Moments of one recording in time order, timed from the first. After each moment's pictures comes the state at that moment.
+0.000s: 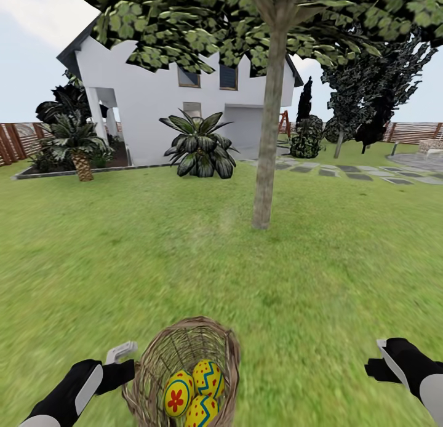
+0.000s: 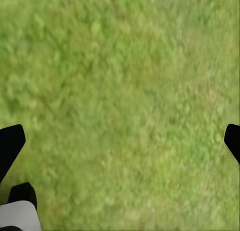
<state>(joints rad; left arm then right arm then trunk) -0.49 0.16 0.07 -0.54 0.34 0.56 -0.12 -0.70 -0.39 0.08 -0.28 -0.05 0.60 0.02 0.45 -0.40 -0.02</state>
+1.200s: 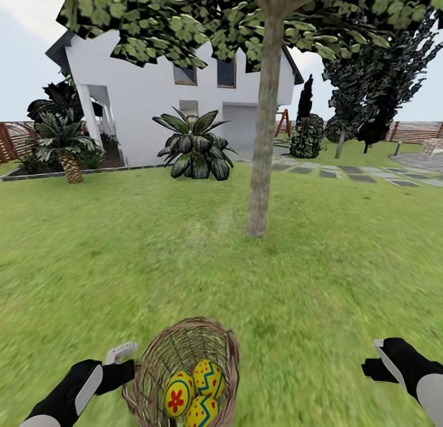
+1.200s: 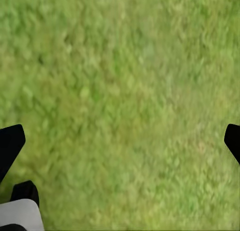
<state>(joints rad) -0.49 0.16 0.07 -0.54 0.34 0.56 -0.12 -0.70 -0.38 0.08 -0.28 -0.05 0.60 0.02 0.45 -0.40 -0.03</state>
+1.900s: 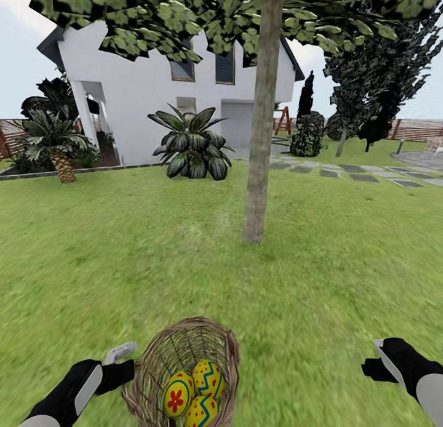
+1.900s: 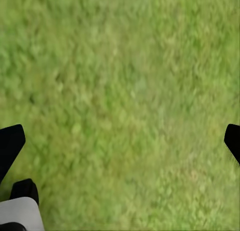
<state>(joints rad) -0.49 0.16 0.07 -0.54 0.34 0.56 -0.12 -0.70 -0.38 0.08 -0.28 -0.05 0.60 0.02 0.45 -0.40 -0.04</state>
